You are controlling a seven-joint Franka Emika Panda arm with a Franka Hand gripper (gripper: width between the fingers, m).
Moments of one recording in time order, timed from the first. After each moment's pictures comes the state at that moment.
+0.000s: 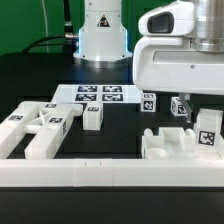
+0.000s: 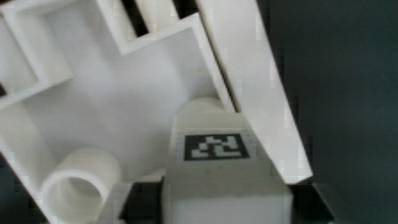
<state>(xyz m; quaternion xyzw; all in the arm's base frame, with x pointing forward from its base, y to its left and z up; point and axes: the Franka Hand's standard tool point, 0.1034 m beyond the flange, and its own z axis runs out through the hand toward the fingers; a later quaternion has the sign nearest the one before) 0.647 0.110 0.075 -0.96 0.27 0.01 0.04</state>
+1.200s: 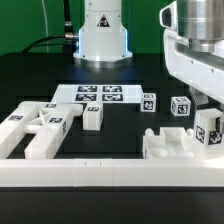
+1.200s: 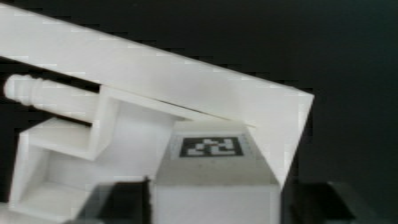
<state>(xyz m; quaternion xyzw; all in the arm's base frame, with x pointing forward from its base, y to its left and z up) 0.648 0.113 0.075 -0.79 0.61 0.03 0.05</state>
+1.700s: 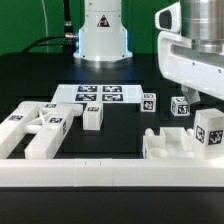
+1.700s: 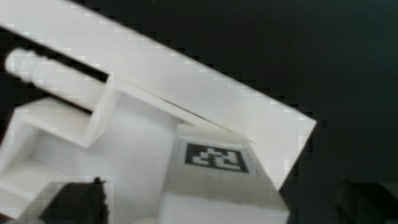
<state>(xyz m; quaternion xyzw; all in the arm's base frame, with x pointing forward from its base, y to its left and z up) 0.647 0.116 0.074 -0.86 0.51 0.03 0.06</state>
